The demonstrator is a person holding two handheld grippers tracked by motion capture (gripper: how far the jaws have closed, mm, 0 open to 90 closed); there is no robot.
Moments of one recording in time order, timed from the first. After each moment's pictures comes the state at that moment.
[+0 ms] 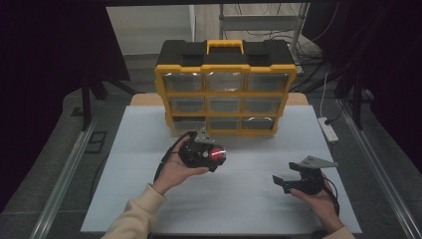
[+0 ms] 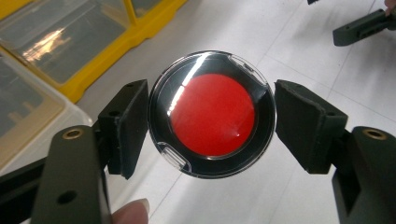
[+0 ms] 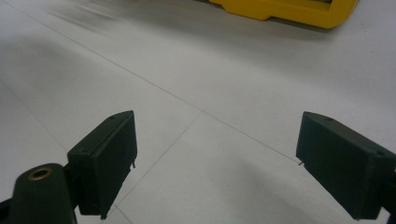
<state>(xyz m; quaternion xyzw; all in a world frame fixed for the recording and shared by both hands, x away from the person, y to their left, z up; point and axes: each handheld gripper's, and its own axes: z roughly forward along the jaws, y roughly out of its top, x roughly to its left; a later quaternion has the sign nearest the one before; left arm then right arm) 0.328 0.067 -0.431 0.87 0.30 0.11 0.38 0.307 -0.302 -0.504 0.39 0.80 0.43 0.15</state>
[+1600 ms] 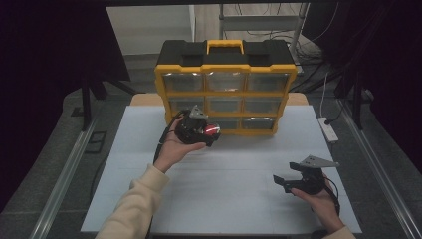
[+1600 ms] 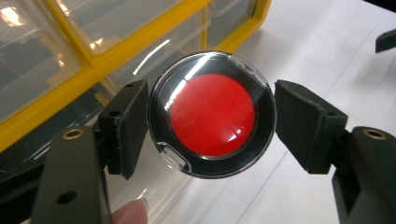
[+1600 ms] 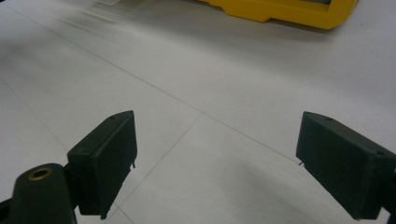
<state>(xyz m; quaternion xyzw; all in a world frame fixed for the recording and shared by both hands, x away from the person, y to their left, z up) 0.381 0.082 -0.412 0.84 0.35 0.15 0.39 0.307 -0.304 -0.503 0.39 0.79 0.44 0.14</state>
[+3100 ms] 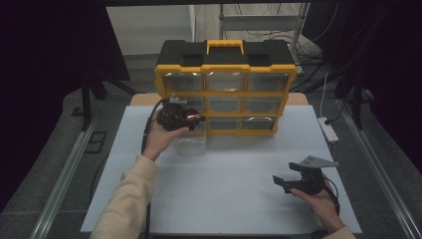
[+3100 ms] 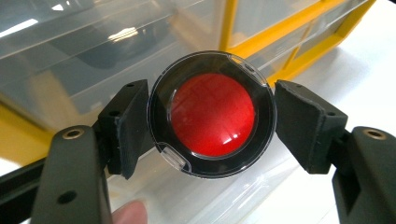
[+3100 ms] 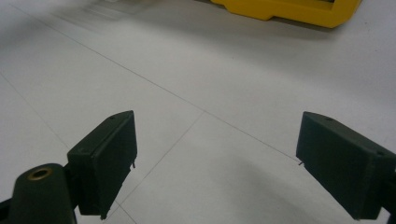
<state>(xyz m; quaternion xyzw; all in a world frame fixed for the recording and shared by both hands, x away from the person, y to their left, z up) 0.413 0.137 -0.414 0.80 0.44 0.18 0.37 0.307 -0.303 -0.504 0.39 0.80 0.44 0.14</state>
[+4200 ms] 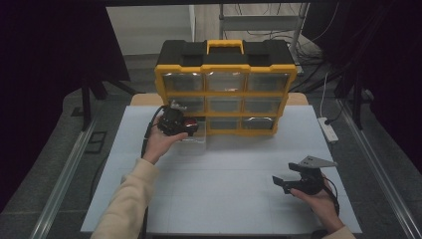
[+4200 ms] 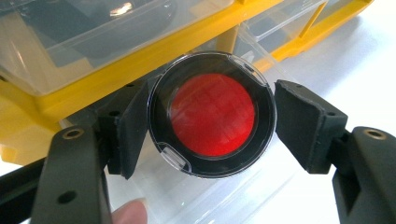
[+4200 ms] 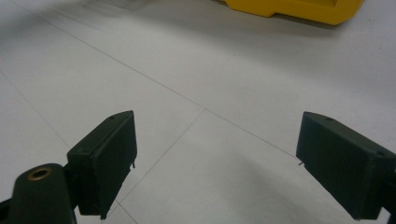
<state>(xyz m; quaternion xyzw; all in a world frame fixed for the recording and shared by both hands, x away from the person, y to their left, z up) 0.418 0.138 -0.441 0.81 0.45 0.15 0.35 0.307 -0.302 -0.505 0.39 0.80 0.43 0.14</state>
